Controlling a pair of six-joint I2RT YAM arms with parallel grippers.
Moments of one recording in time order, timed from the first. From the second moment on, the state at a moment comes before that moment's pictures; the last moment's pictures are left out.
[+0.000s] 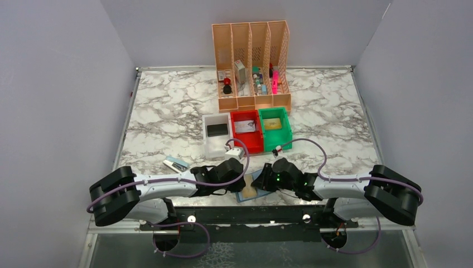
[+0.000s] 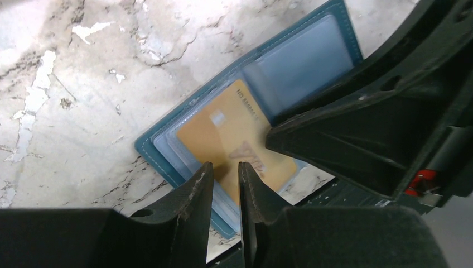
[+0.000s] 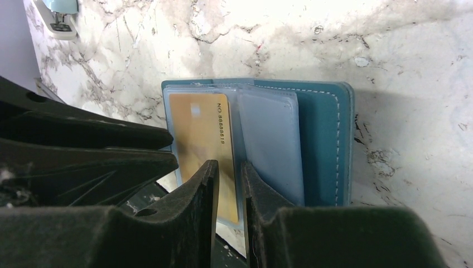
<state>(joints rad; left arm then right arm) -1.15 1.25 0.53 -0.08 -0.17 -0.82 1.03 1.27 0.29 0.31 0.04 1.04</state>
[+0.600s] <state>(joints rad) -1.15 1.29 0.49 -0.02 -0.16 -0.86 1.03 1.27 0.26 0.37 0.03 1.05</state>
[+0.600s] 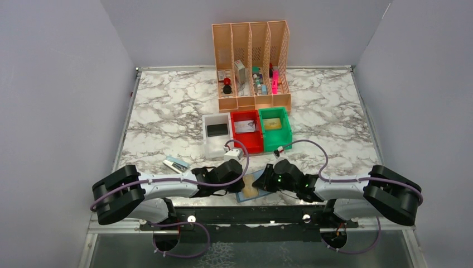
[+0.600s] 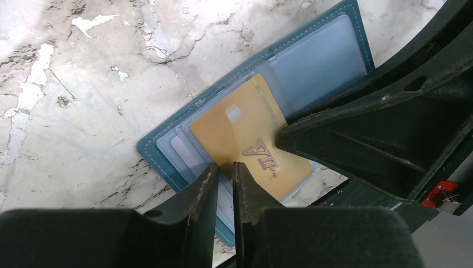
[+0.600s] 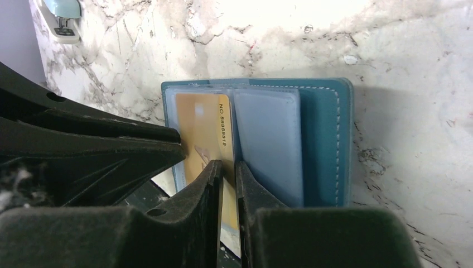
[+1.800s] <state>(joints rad) -1.15 1.35 0.49 0.05 -0.17 -0.87 1.02 1.10 0.18 0.30 0.02 1.05</state>
